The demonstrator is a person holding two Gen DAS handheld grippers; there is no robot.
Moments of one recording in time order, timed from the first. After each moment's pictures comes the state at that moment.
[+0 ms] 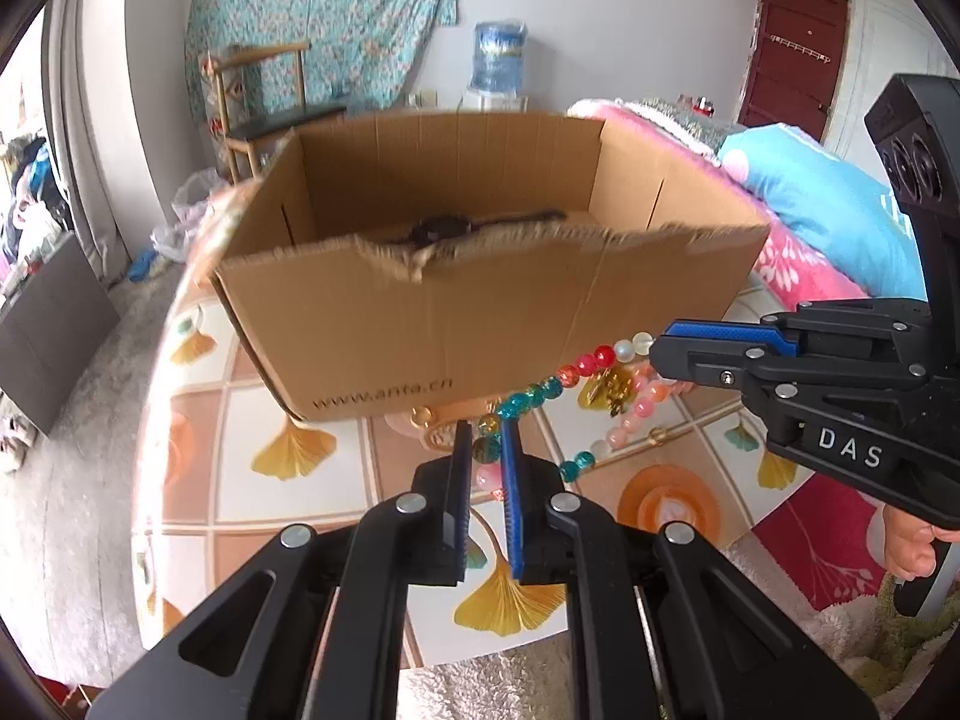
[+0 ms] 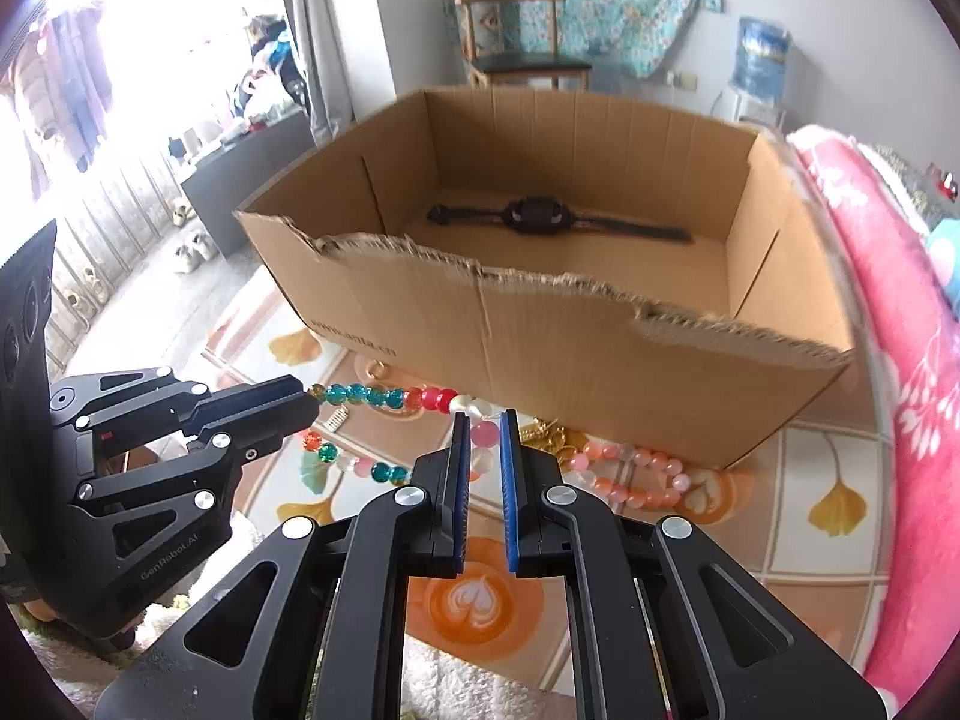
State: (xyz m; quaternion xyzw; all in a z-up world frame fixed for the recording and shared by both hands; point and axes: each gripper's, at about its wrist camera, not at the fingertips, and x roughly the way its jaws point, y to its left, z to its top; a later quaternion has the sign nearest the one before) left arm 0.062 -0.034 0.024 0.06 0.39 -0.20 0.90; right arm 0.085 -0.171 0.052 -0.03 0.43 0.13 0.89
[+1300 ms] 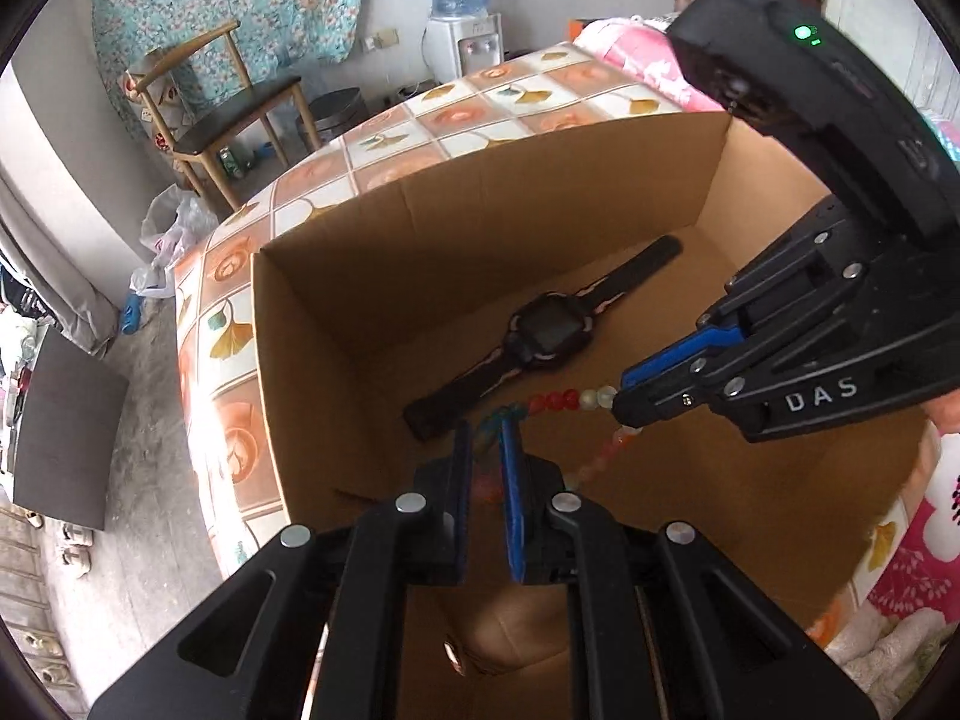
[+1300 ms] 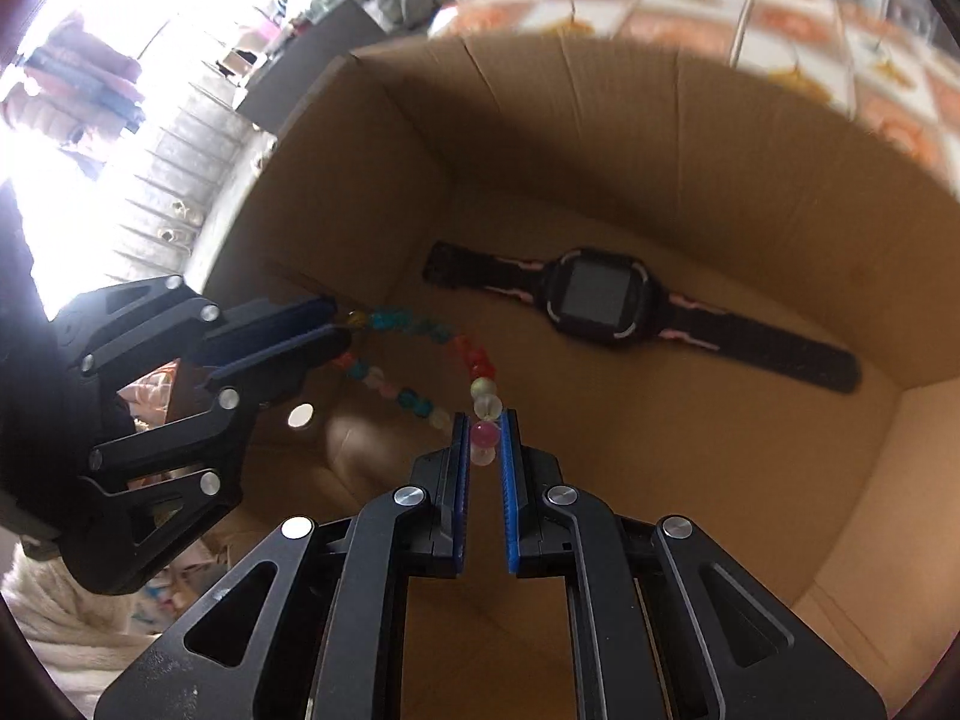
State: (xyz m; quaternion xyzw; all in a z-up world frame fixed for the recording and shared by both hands) left arm 0.268 -0.039 0.034 0.18 0.48 -0.21 0.83; right arm 0.323 -0.149 0.004 0.04 0.66 0.26 0.71
